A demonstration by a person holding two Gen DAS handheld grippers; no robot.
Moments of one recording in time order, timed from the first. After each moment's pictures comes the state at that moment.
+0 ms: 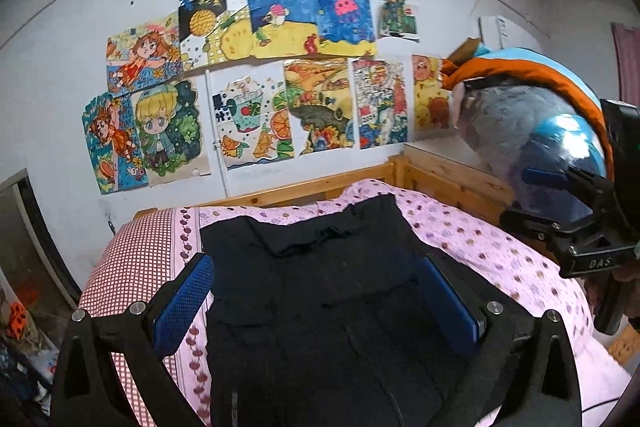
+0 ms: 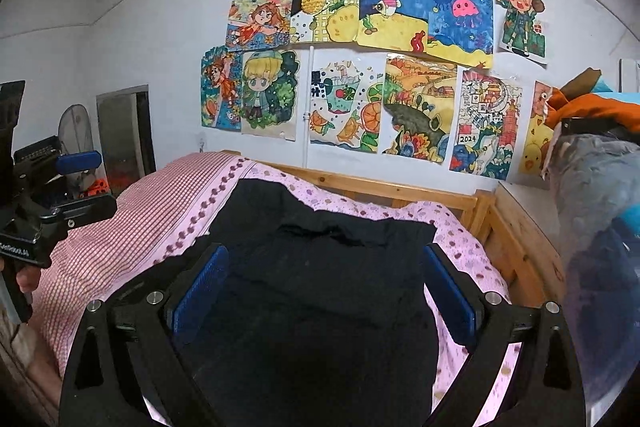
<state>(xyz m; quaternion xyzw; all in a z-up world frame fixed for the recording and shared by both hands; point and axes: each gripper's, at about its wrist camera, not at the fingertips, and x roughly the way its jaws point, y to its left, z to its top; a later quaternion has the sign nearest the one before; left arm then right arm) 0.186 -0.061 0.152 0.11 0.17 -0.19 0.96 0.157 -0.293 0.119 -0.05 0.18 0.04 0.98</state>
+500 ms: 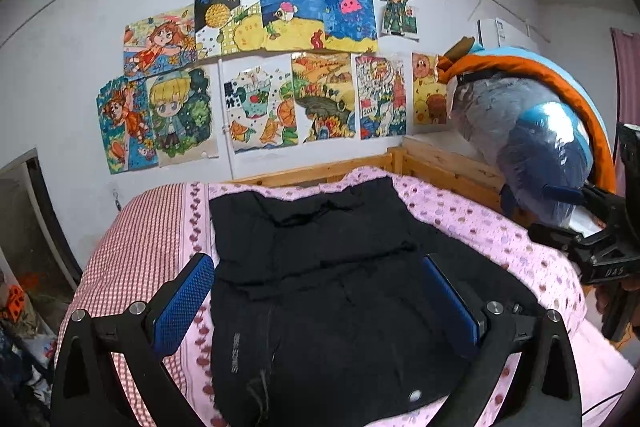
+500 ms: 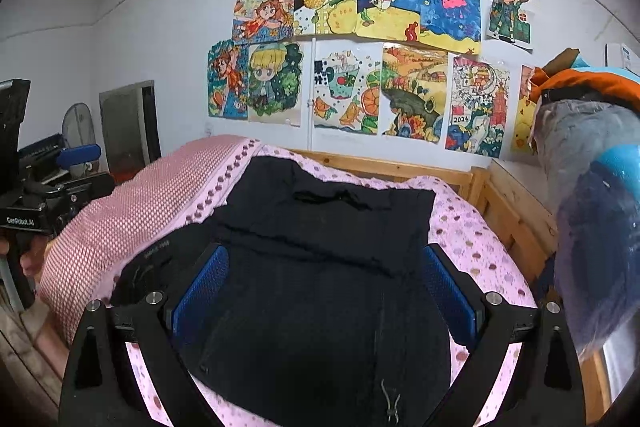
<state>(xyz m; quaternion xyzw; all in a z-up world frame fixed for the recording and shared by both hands) 0.135 -0.020 0.111 0.09 0.18 -0.18 0.96 0.085 -0.288 0.072 -0.04 0.19 0.03 0.98</state>
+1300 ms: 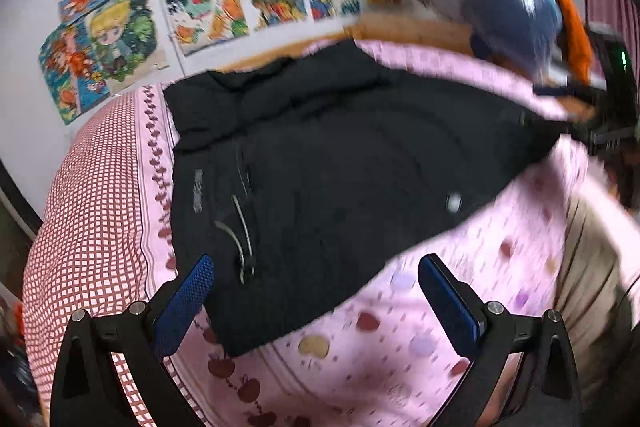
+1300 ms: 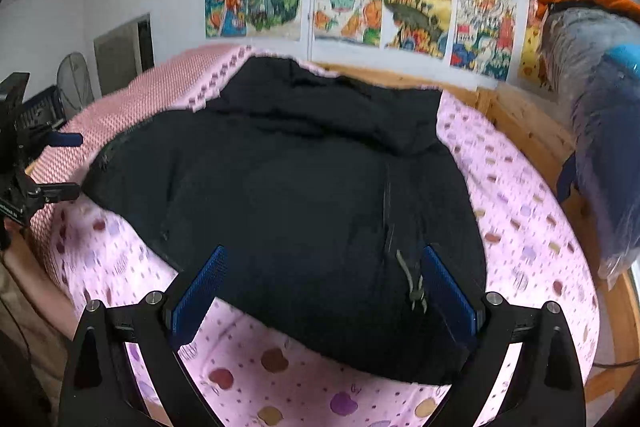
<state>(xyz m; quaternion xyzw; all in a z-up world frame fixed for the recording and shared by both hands) 0.129 0.004 -0.035 0.22 0.33 -0.23 0.89 0.076 -0.306 -0.046 -0.05 0.31 0.03 0.95</state>
